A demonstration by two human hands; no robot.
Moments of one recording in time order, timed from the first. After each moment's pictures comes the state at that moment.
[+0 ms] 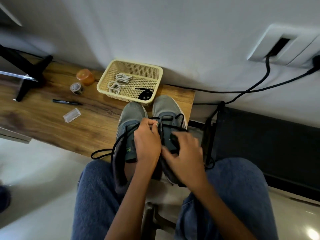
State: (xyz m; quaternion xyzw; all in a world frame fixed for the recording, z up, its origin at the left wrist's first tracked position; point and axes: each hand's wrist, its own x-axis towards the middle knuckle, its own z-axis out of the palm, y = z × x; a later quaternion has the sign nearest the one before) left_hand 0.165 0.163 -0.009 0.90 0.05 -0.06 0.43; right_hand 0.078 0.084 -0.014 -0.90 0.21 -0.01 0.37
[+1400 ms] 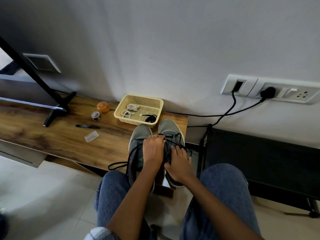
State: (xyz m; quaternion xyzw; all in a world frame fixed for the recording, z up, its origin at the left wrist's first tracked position) left_hand 0.165 0.181 0.006 0.97 -0.23 0.00 0.12; right_hand 0.082 0.105 -0.009 -0.92 0.21 0.15 0.28
